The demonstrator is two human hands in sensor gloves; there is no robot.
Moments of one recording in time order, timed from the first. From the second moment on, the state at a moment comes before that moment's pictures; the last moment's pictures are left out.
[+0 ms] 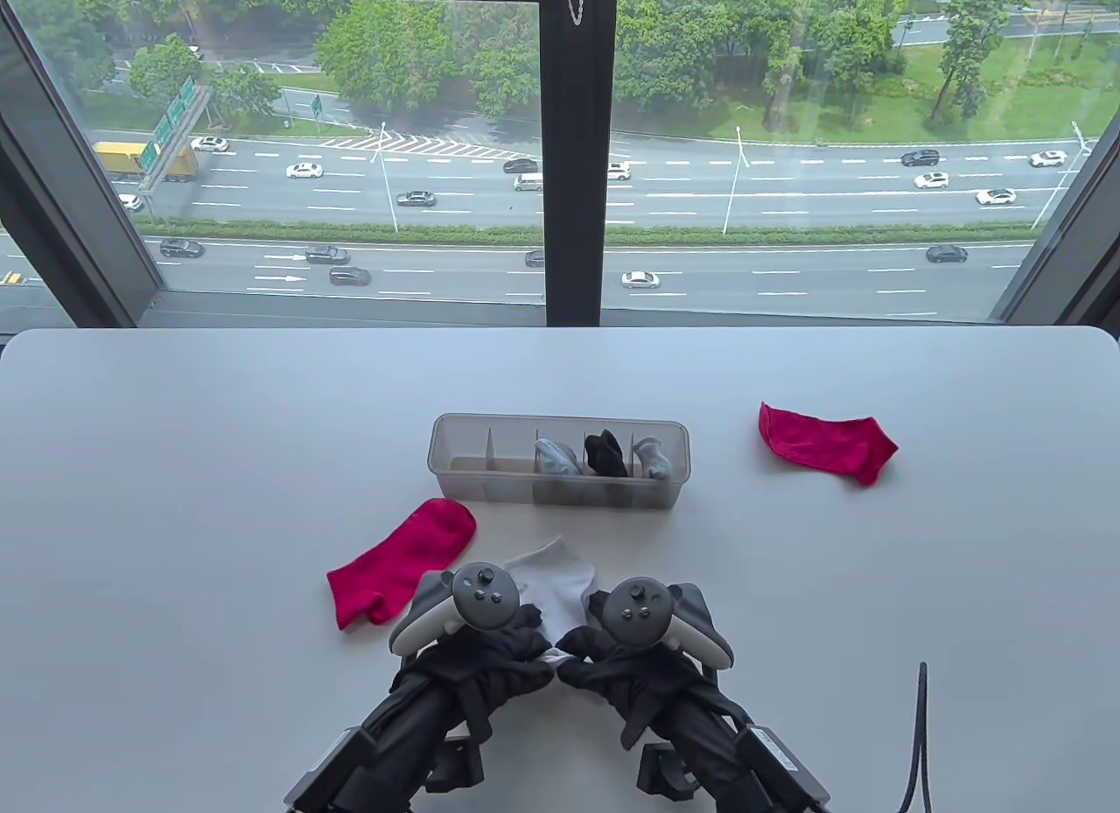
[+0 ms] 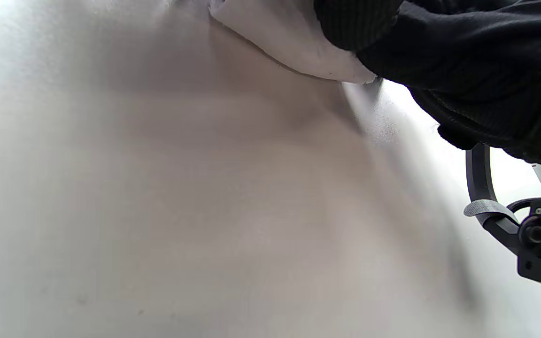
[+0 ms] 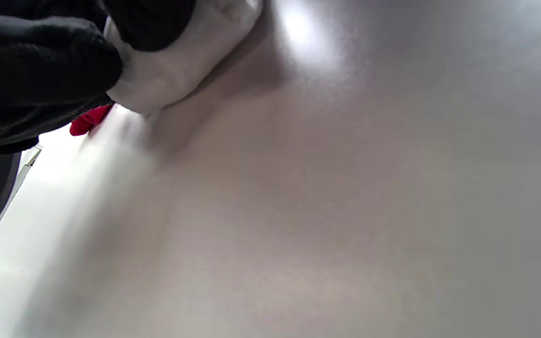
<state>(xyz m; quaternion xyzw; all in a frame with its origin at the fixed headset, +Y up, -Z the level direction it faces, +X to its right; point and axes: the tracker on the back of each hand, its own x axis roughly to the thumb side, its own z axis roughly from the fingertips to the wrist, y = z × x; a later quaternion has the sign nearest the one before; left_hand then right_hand) -0.128 -0.770 -0.309 -0.39 -0.19 0.25 0.87 0.065 -0.788 -0.302 0.18 0.33 0.87 0.31</state>
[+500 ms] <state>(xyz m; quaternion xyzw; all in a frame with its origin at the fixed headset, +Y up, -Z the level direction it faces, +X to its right) -0.123 -0.769 -0.305 -0.36 -0.20 0.22 0.88 0.059 -0.787 -0.300 0.14 0.27 0.91 0.28</state>
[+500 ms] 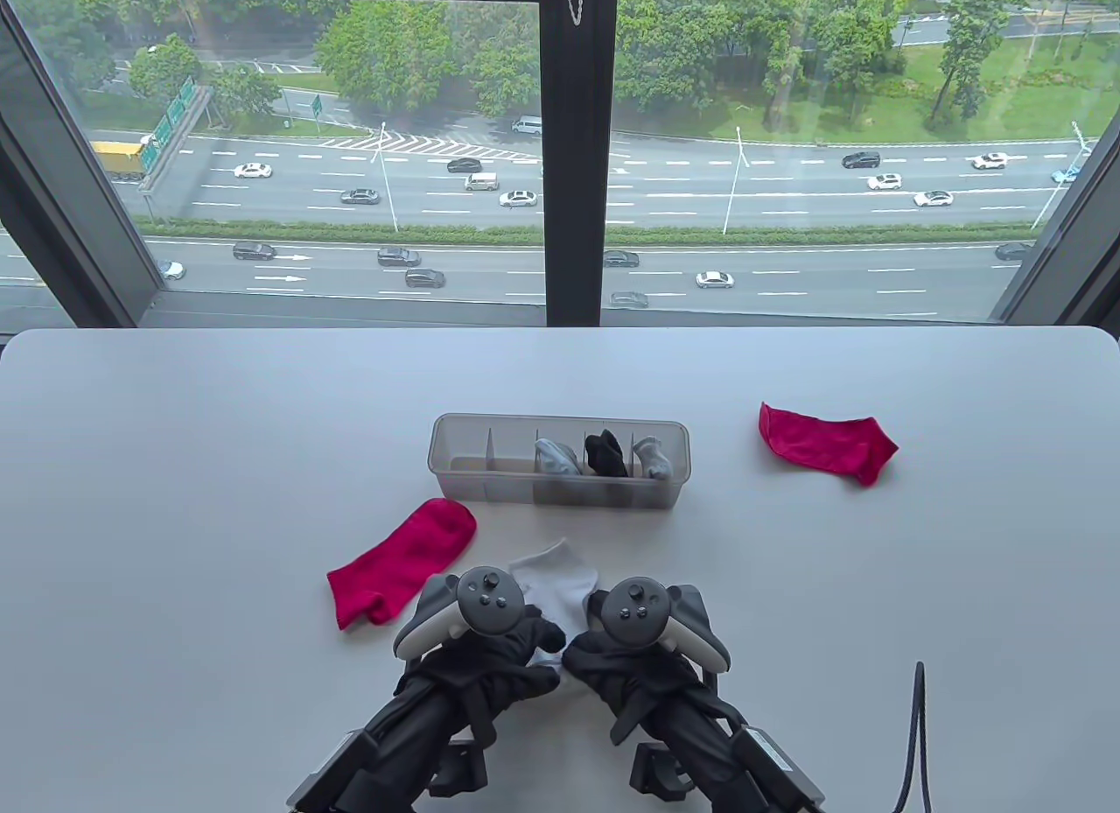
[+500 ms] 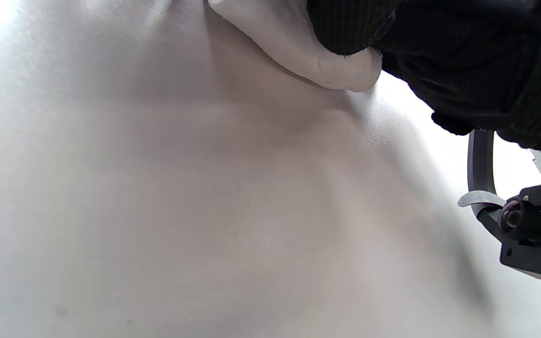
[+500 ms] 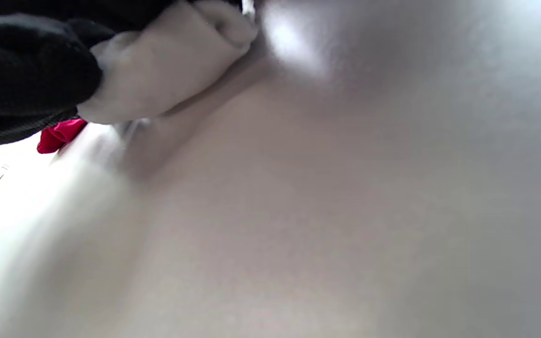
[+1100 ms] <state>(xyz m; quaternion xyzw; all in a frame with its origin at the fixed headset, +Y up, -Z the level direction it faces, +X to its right) -0.122 -0.775 -0.300 -0.35 -0.19 0.18 0.90 0.064 -0.791 -0.301 0.17 0.31 0.88 0.31</state>
